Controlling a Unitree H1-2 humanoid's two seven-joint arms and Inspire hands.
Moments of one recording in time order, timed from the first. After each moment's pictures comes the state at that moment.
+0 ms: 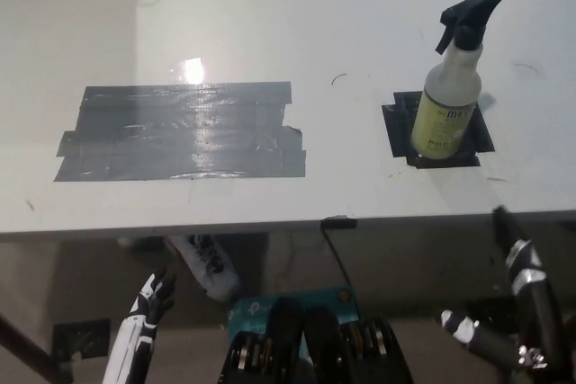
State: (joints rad) left_arm 0.13 0.08 -0.01 0.00 0.12 -0.19 -0.02; right_arm 0.10 -0.07 0.03 -0.27 -0.13 -0.22 -0.02
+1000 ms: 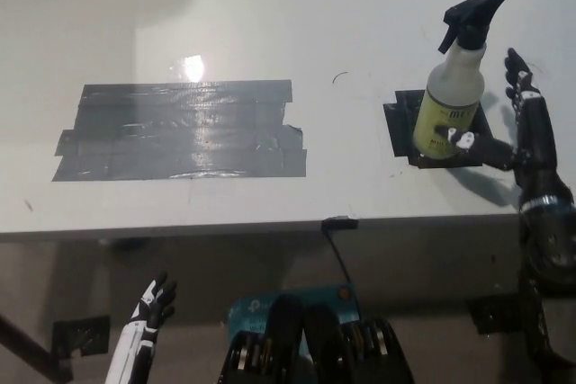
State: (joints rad) left_arm 0.14 0.08 -0.02 0.02 0.11 -0.19 -0.02; right_arm -0.54 -0.11 -0.12 0.30 -0.14 0.05 -0.06
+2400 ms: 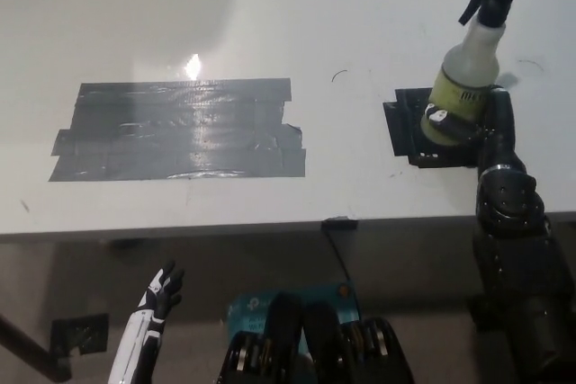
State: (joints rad) left_arm 0.11 0.08 -0.03 0.01 0.11 -0.19 -0.02; right_arm -0.72 -0.07 -0.14 0.69 -0.10 0.03 -0.24
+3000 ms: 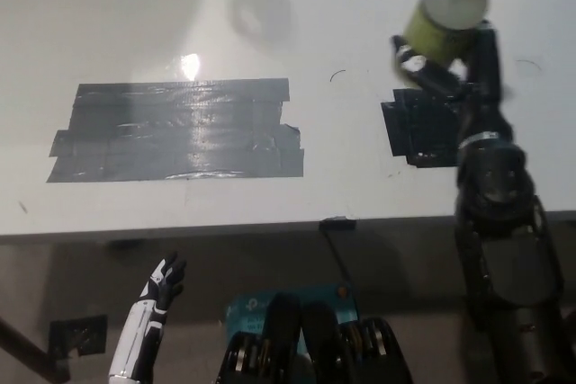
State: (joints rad) left_arm 0.08 0.09 -0.04 0.01 0.12 -0.19 -0.02; right_arm -0.70 -0.01 -0.01 0.31 -0.11 0.12 -0.21
